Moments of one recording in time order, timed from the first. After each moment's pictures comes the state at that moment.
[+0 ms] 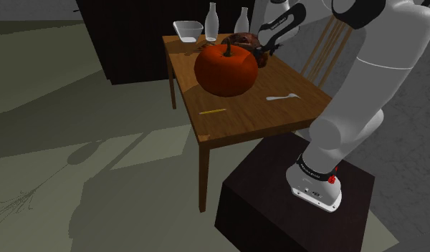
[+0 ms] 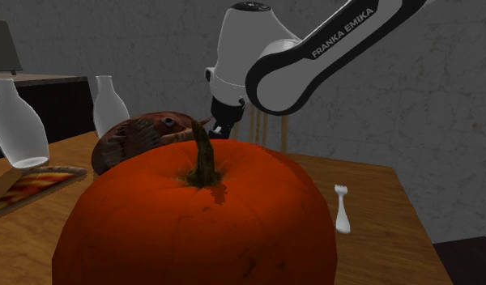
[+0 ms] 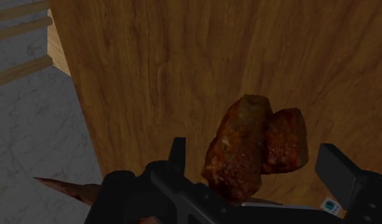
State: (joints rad) arm -0.38 0.12 -0.28 -2.09 -0.36 2.57 0.05
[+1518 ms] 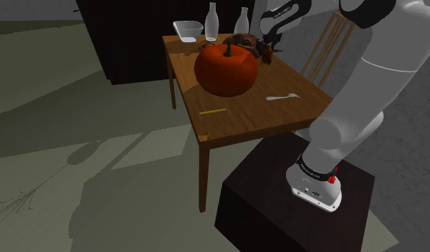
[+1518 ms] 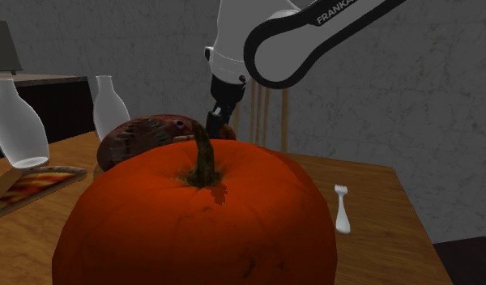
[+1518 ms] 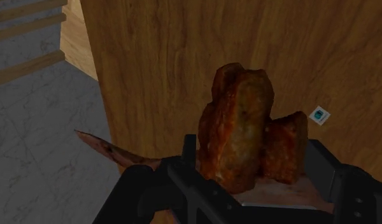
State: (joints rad) arm -0.37 0.06 -0.27 -2.04 -0.33 2.46 0.01
